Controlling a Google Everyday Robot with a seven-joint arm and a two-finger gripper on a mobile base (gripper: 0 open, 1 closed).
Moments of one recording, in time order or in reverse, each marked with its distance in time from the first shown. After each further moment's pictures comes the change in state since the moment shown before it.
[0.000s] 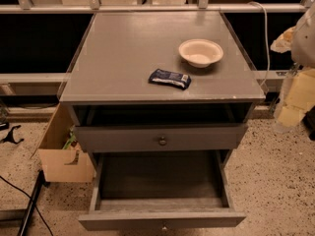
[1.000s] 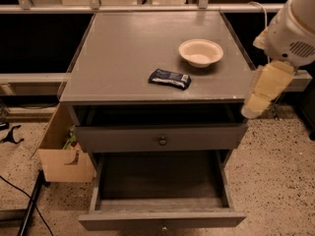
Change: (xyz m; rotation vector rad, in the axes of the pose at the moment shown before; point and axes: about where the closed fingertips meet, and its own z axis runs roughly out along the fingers) arm -0.029 -0.028 0.028 0.017 -0.054 0.066
